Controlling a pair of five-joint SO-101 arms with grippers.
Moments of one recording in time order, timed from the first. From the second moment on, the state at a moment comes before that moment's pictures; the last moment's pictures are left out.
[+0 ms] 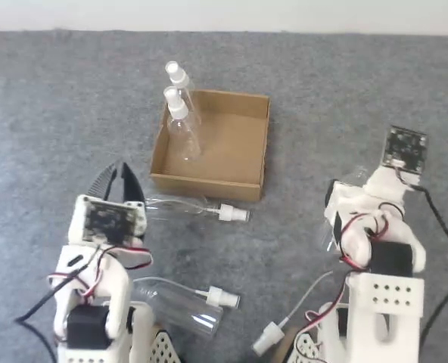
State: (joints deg) left arm -5.2 -103.5 78.1 53.6 -11.6; right arm 2.5 -61.4 55.5 60.9 -10.9
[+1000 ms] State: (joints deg) left arm 24.9 -61.8 50.2 83.9 -25.8; right arm 13.5 -75.0 65.6 50.1 -17.6
